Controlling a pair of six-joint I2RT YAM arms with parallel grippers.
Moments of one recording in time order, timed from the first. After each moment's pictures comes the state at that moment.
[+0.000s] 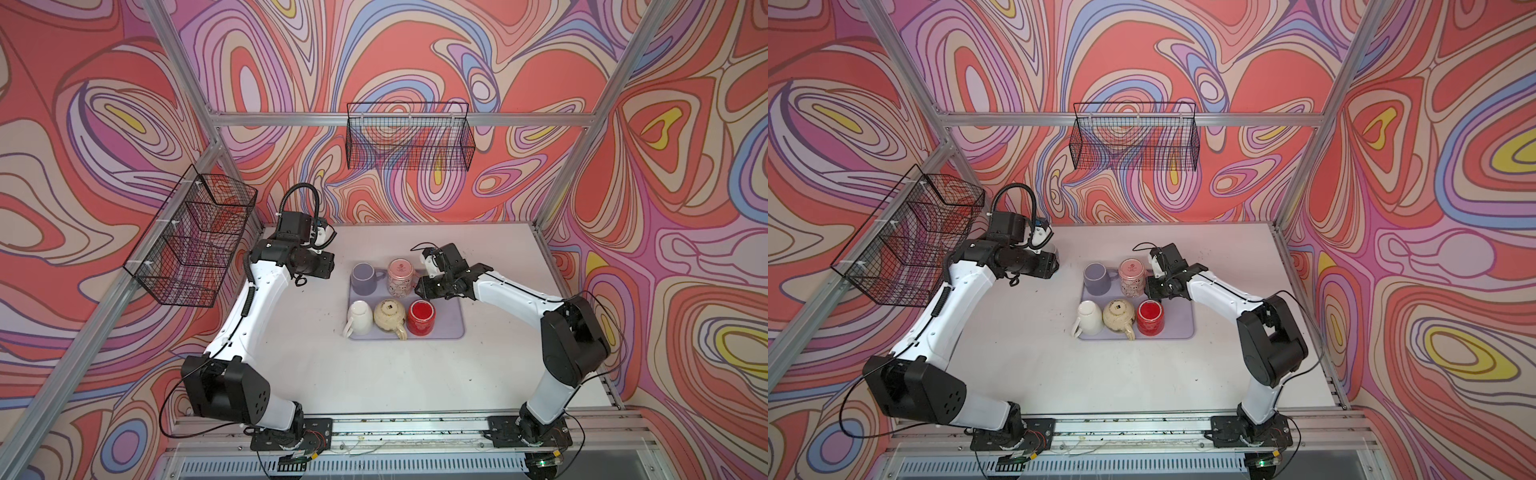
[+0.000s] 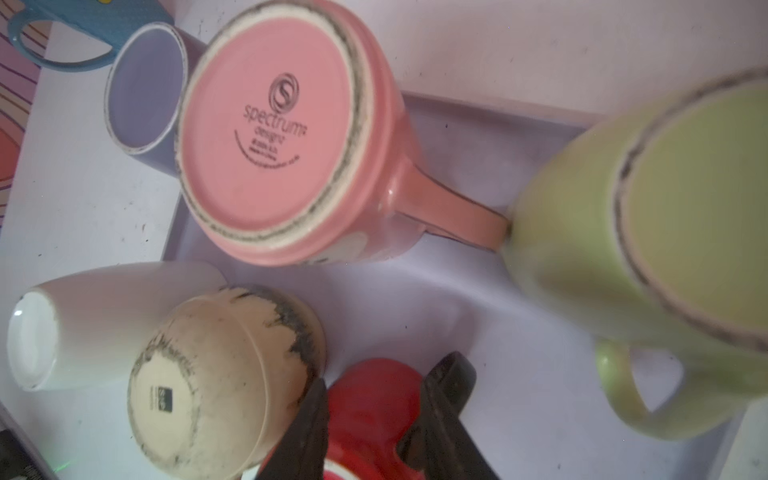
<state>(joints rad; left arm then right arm) -0.13 1.45 1.47 -0.97 0.10 0.06 0.53 1.79 1.31 -0.49 -0.17 0.32</state>
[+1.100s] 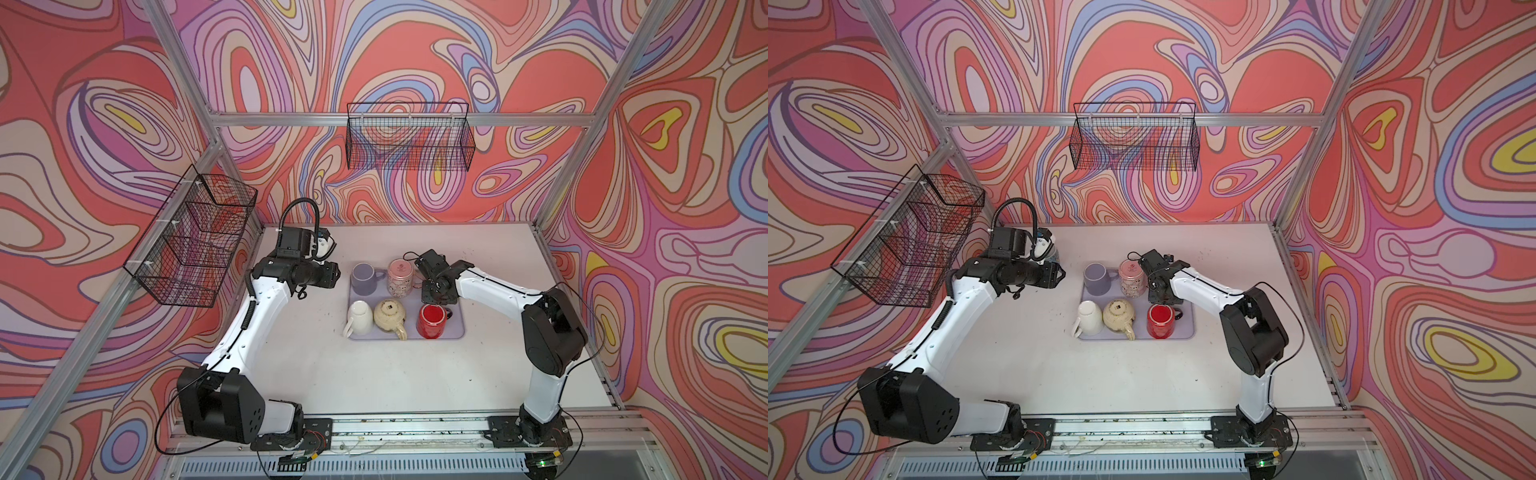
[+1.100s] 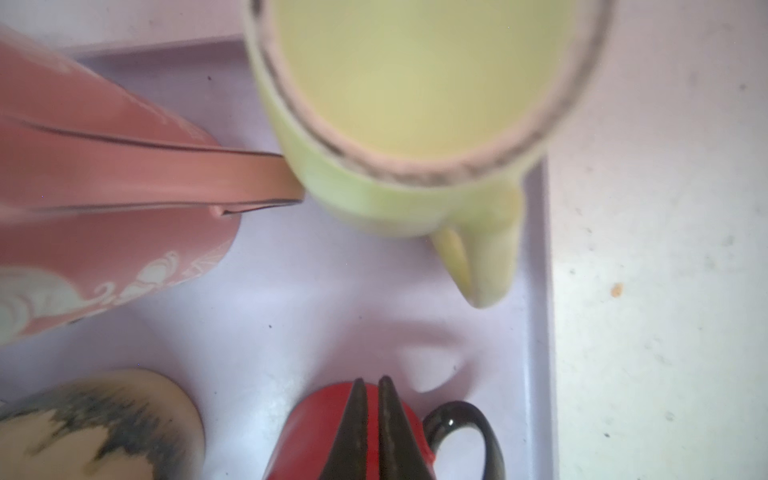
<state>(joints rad) -0.13 1.38 1.29 -0.80 0.22 0.02 0.60 1.86 1.38 -0.76 0.24 0.68</state>
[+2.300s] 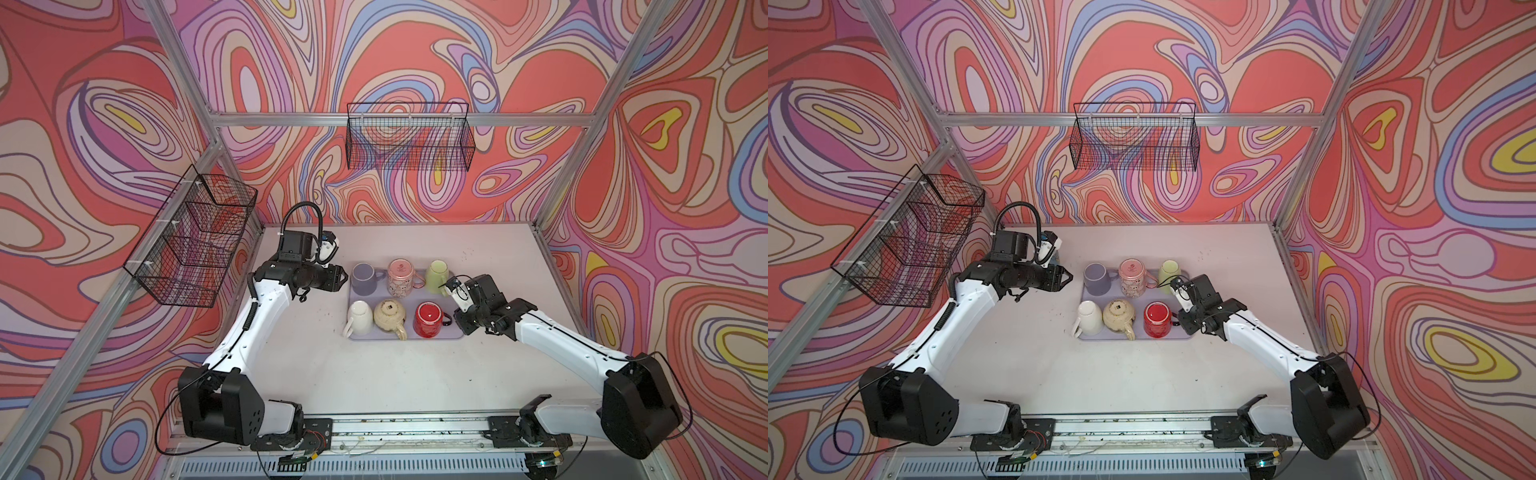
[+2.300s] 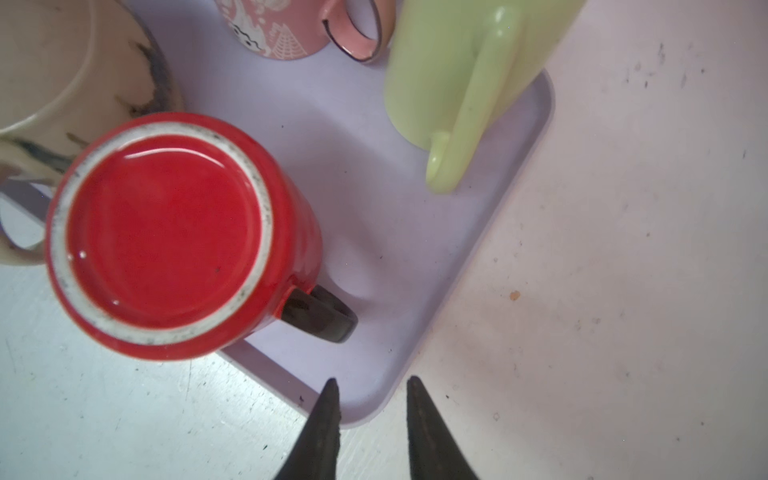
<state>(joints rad) -0.15 1.36 1.23 -0.75 0.37 0.04 0.47 1.32 0.82 -0.49 0.01 -0.19</state>
